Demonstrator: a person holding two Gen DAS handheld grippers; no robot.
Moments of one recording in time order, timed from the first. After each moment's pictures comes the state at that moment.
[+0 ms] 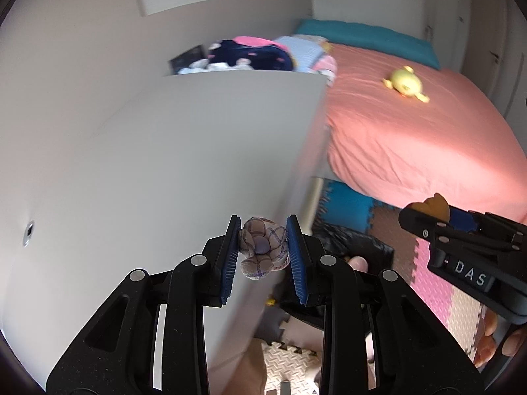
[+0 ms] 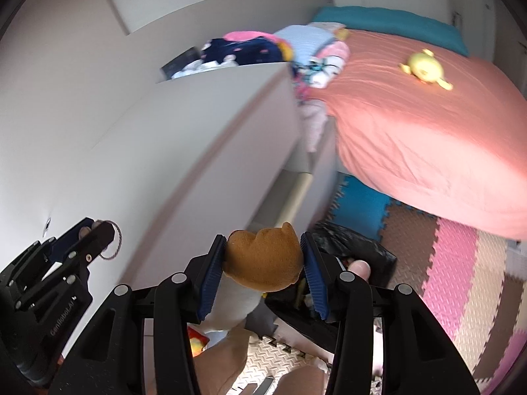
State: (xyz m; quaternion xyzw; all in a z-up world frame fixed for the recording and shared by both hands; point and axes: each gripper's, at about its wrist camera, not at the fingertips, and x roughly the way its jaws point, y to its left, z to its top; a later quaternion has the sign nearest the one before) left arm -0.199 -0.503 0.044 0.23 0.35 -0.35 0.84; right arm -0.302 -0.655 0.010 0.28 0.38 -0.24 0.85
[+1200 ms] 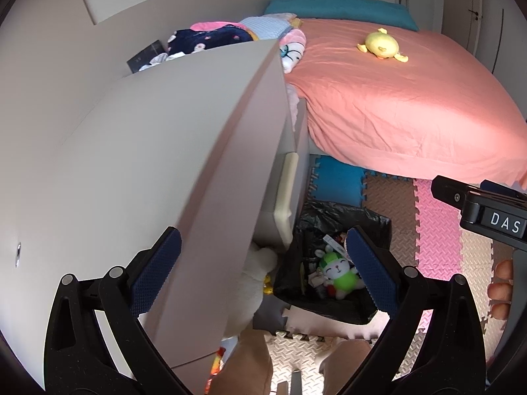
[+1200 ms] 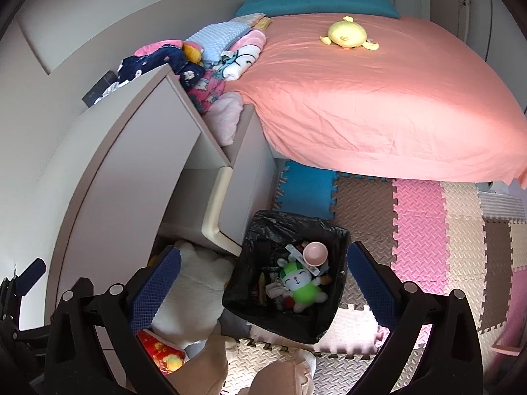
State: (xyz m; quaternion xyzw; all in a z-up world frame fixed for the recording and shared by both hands) left arm -0.225 -0.550 -0.001 0.30 0.36 -0.36 0.81; right arm -0.370 -0.710 -0.043 0.34 0.37 -0.35 0.79
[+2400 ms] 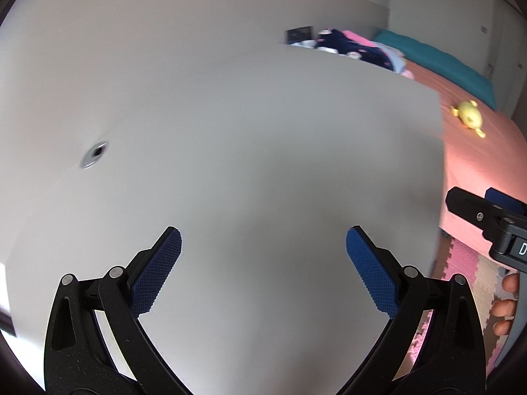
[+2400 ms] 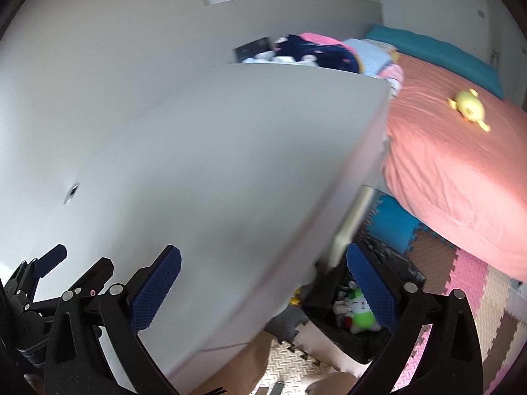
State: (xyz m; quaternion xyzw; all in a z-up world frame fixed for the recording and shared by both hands) left arm -0.112 -0.323 0.043 0.15 0.39 -0.22 0.88; right arm -0.198 -0.521 0.038 0.20 0.39 -0.17 0.88
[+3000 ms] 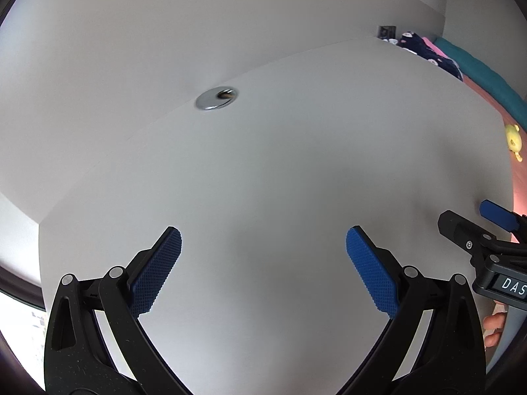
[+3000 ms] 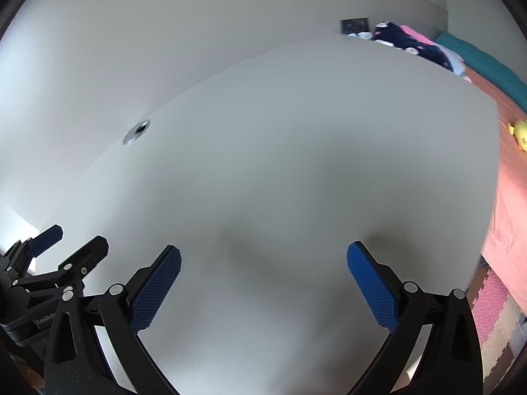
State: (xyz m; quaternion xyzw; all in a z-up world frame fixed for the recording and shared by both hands) left arm -0.068 -0.161 0.042 0.12 0.44 -0.13 0.88; right arm -0.117 -0.360 0.021 0.17 0.44 -0.07 0.88
